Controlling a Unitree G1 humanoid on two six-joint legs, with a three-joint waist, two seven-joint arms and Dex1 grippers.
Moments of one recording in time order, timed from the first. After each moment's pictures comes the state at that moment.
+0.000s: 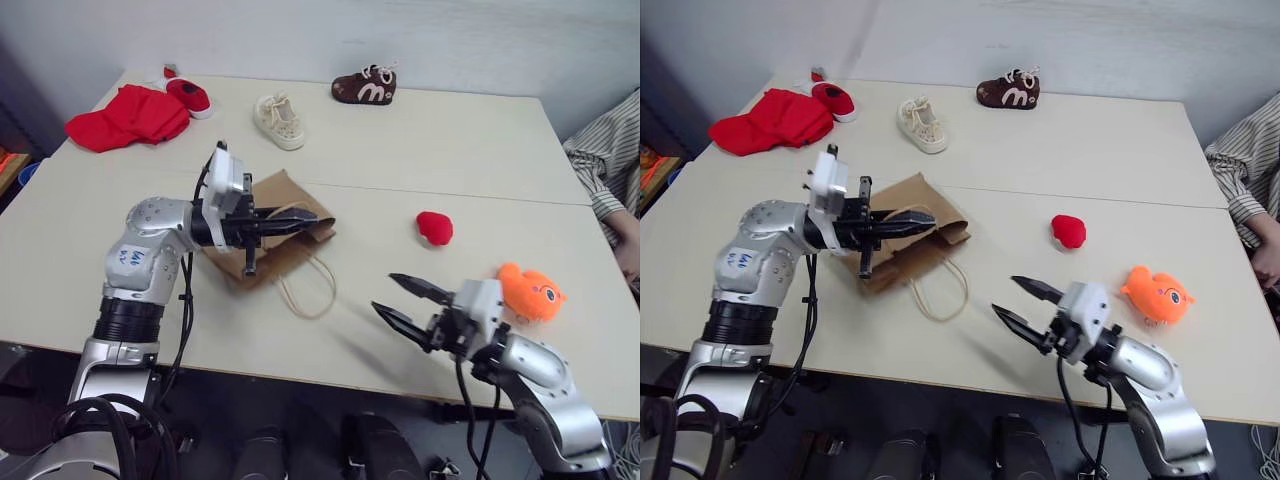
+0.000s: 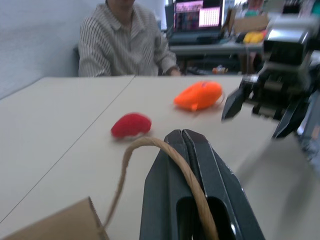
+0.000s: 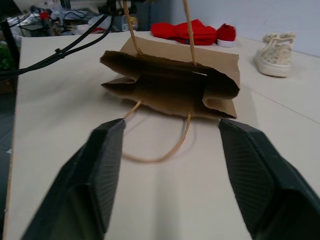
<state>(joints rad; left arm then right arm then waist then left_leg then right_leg) -0.73 0.53 0.02 0.07 -0.58 0.42 -1.18 0.00 -0.47 0.04 -0.44 0.44 0.13 0.78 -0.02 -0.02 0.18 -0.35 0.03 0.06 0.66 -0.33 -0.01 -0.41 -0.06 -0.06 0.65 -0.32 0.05</state>
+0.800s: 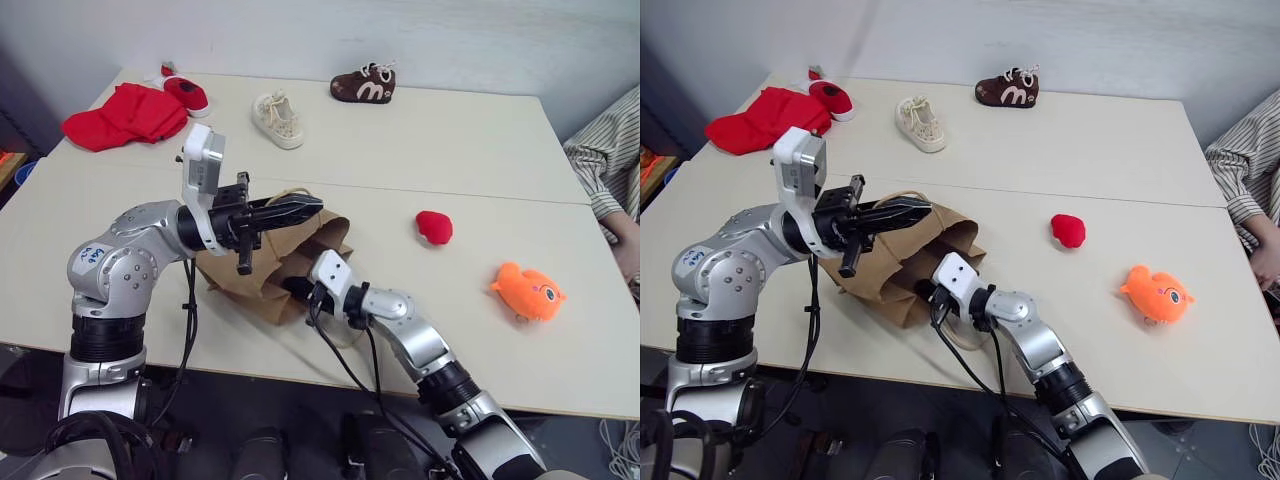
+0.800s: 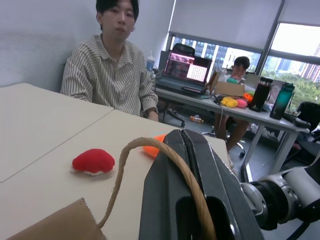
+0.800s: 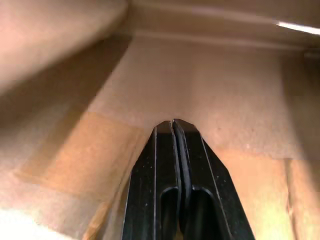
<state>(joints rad) -0.70 0.52 0.16 -0.13 -0.88 0.79 -0.96 -0.49 -0.13 0.38 0.22 0.07 0.15 0.66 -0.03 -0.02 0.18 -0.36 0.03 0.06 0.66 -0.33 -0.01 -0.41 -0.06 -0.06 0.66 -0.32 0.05</state>
